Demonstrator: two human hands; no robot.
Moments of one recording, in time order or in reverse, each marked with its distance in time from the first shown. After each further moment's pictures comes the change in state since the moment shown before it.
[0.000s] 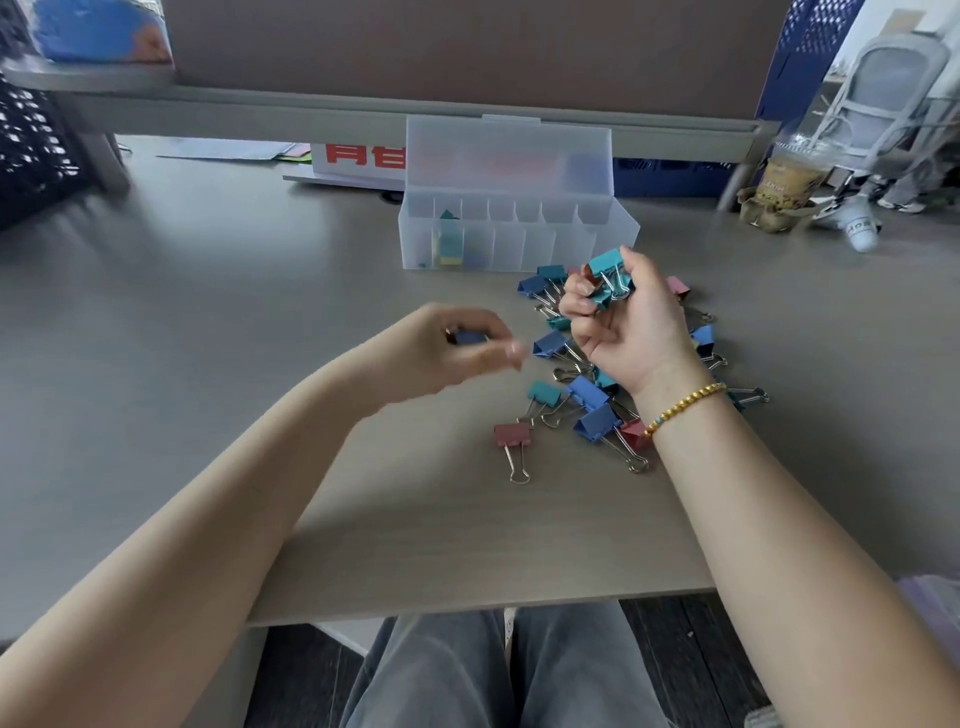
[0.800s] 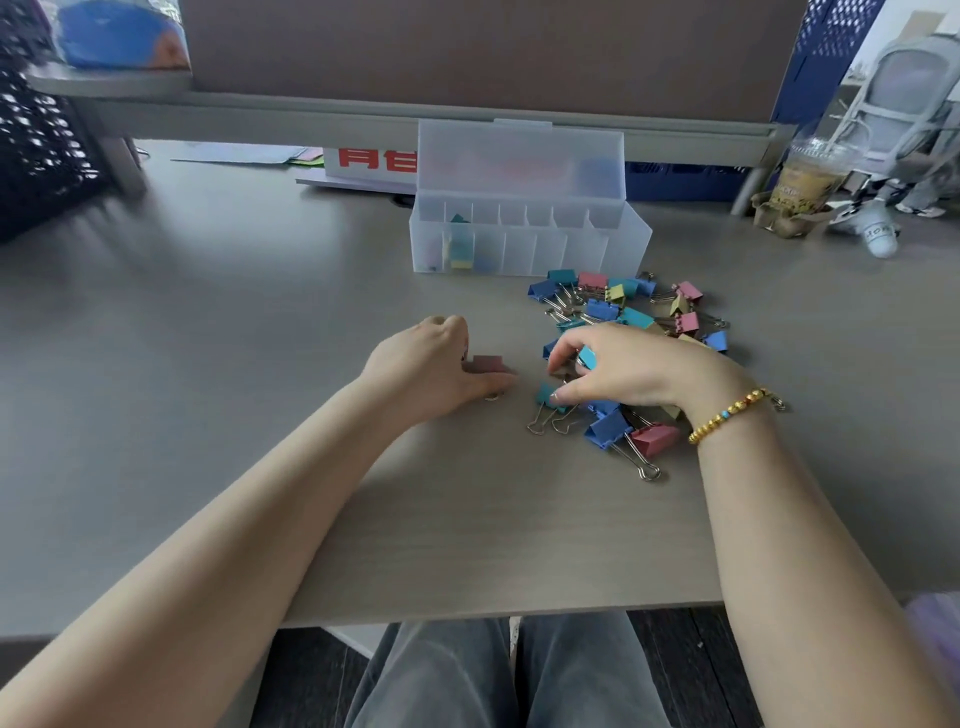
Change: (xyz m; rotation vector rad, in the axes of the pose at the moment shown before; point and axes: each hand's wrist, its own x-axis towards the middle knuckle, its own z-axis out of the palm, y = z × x) left_hand 0.022 -0.032 0.012 0.753 0.224 -0.291; right_hand -0.028 -0.005 0.016 -2.000 -0.134 0.113
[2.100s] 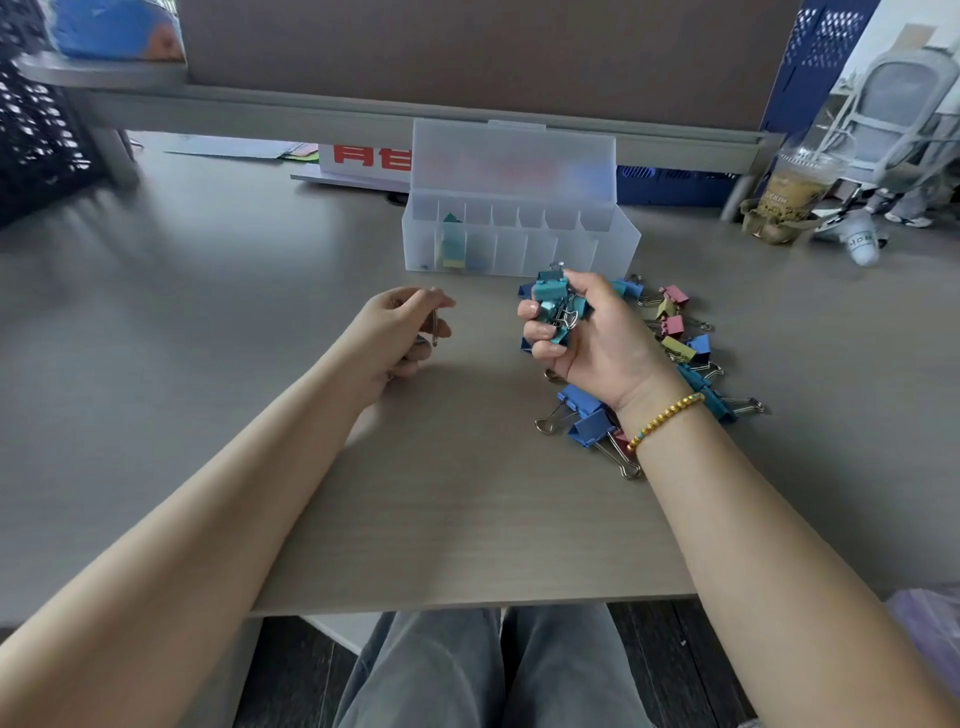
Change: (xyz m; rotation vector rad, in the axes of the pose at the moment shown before) left_hand 0.009 -0.011 -0.011 -1.268 -0.004 -0.273; right_hand 0.029 -0.002 0.014 1.793 -0.112 -0.170
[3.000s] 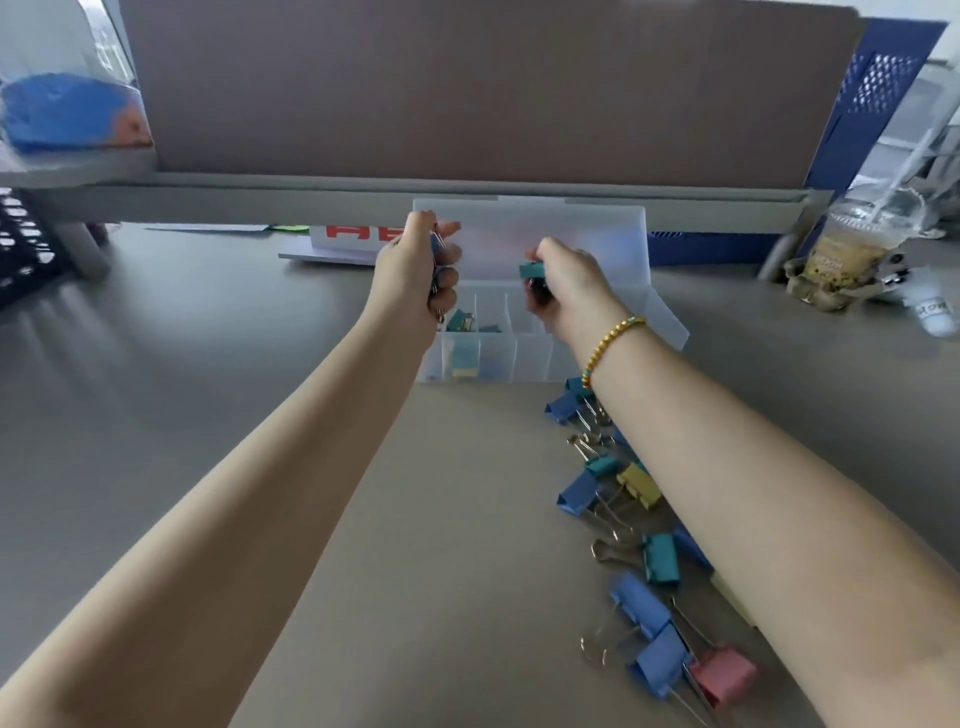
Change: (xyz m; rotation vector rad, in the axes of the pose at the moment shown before) left_hand 0.150 0.092 0.014 -0.428 0.123 0.048; right_hand 0.175 -0.081 0.020 -0.371 0.628 -0.183
